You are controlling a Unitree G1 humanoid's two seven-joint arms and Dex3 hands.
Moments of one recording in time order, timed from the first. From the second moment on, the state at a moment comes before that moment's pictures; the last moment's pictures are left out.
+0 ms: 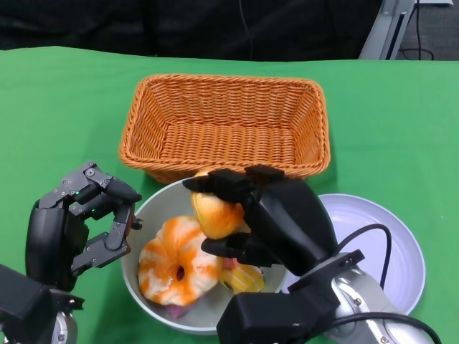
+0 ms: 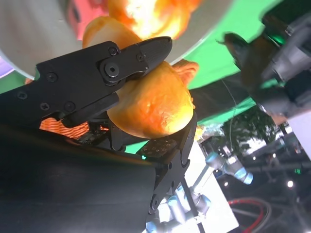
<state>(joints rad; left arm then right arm) -0.15 0.01 0.15 0.46 -0.17 -0.71 -0.22 -0.27 -0.03 0.54 0.05 -0.76 -0.11 -0.29</state>
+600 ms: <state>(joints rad) -0.15 0.01 0.15 0.46 -0.15 -0.71 -0.21 -0.04 -0.15 0.32 -0.38 -0.60 -0.08 -0.04</state>
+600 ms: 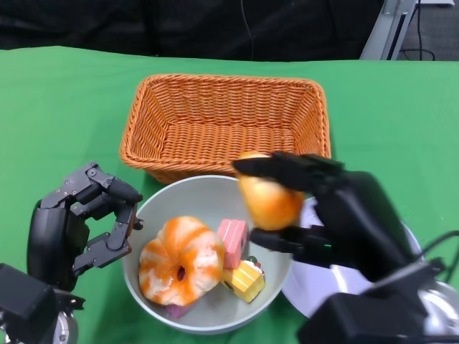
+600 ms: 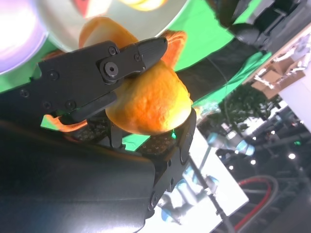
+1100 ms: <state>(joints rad) -0.16 0.01 0.16 0.48 -0.16 -0.71 -0.21 0.17 -0.38 0.13 -0.38 -0.69 -0.24 -0.03</state>
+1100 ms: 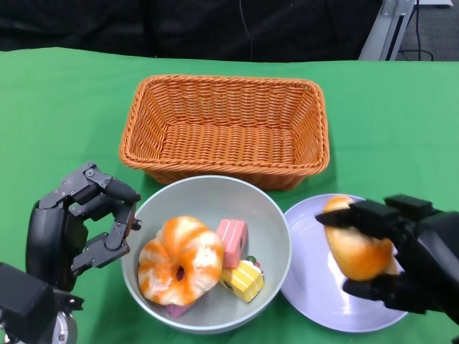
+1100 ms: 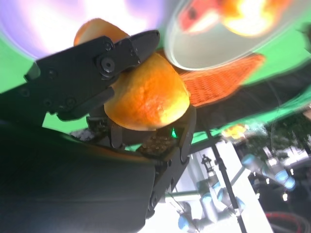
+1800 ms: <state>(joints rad) -0.16 0.02 0.15 0.46 -0.16 -0.71 -0.21 0.05 -0.39 0.24 0.00 -0.97 -0.21 -0.23</state>
